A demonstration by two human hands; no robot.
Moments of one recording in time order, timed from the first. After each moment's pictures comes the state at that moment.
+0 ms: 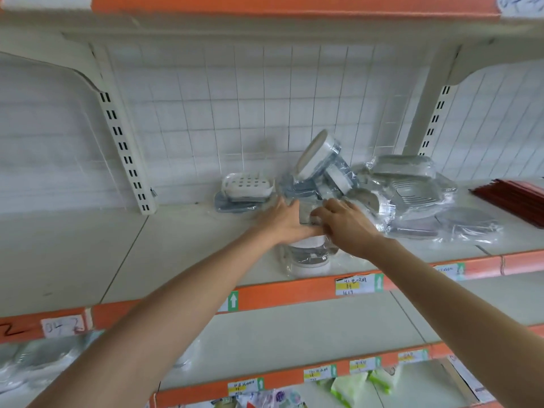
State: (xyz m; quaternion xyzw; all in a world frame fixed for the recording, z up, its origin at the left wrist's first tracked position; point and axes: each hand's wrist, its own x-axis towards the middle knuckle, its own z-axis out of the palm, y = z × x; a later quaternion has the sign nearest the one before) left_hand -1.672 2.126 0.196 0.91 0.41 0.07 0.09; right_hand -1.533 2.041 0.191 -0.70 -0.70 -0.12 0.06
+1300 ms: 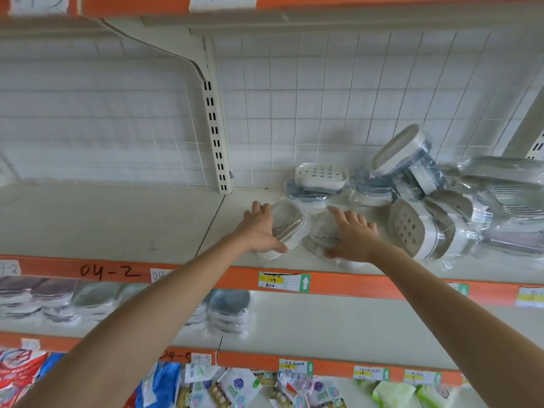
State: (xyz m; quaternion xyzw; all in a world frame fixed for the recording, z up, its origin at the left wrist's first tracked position) left_hand -1.848 2.158 0.167 0.84 0.53 0.06 0.14; right_hand -1.639 2.092 0.159 -0.74 -0.67 0.05 0.05
